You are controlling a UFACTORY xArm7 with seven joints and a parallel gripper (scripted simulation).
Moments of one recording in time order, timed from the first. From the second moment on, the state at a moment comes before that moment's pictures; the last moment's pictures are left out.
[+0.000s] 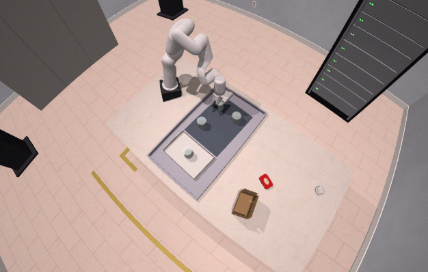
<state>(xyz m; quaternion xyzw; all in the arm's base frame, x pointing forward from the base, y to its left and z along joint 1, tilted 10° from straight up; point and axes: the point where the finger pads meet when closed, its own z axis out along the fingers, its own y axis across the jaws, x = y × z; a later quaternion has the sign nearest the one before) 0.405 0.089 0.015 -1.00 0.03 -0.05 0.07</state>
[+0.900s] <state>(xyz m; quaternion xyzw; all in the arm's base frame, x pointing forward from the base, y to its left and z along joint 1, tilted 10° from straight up) 0.405 0.089 0.015 -1.00 0.03 -0.05 0.07</state>
